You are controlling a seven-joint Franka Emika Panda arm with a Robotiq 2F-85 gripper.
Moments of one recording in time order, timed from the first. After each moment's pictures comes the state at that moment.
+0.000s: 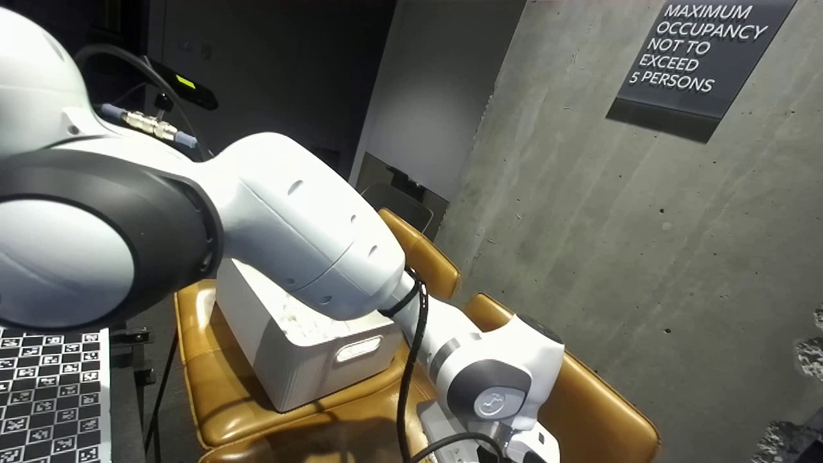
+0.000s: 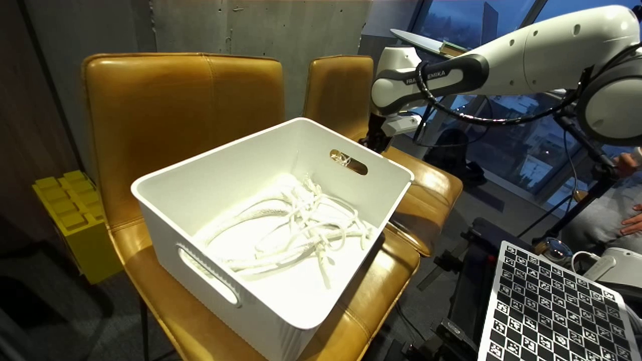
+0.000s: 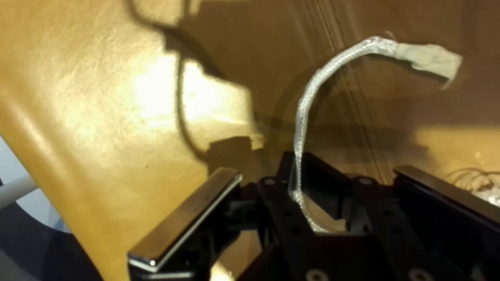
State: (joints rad) arm -0.30 1.35 -0.17 -0.80 0.00 2.09 0.04
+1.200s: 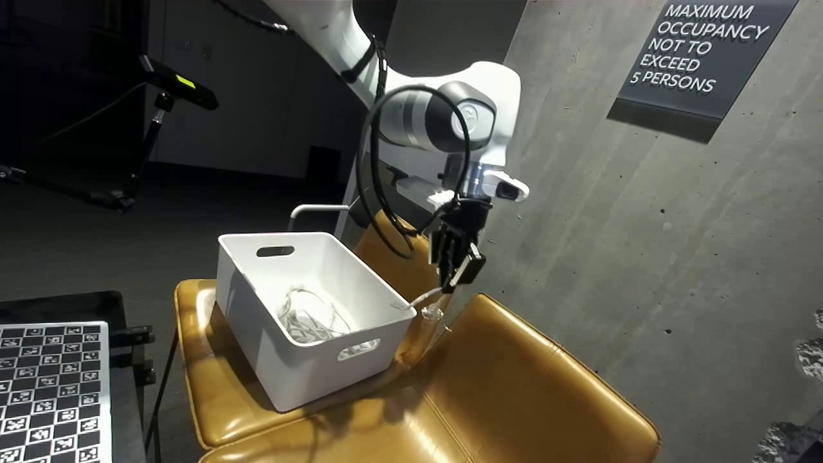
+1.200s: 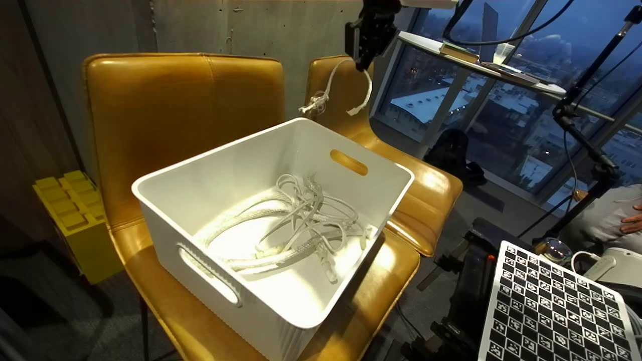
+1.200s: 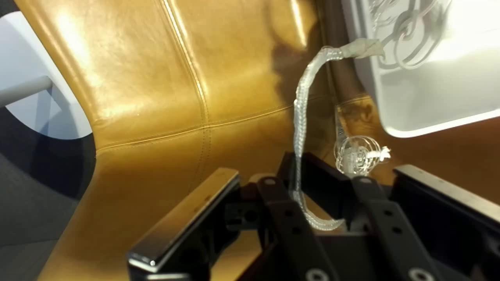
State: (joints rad) arm 0.02 0.60 -0.16 -1.40 -0.08 2.09 0.18
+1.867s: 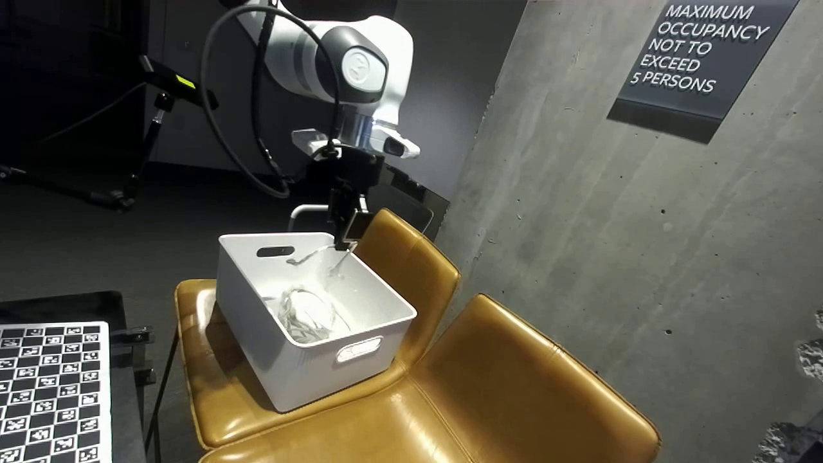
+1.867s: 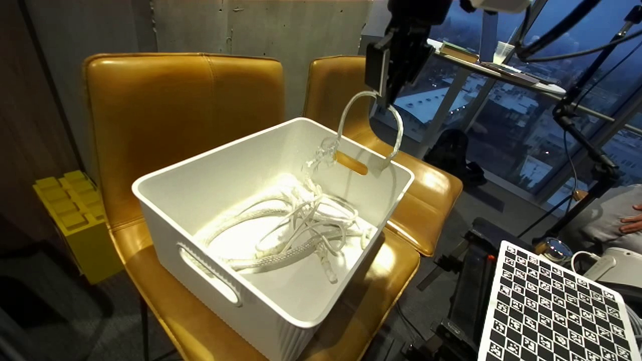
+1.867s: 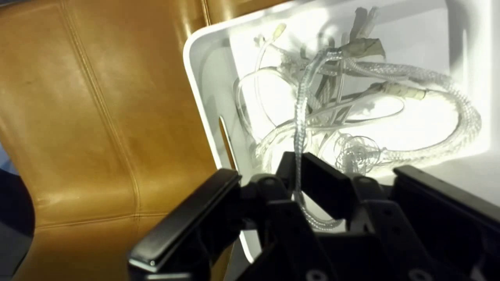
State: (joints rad) arm 0.14 0.24 -0.05 -1.92 -0.13 2.14 0.33
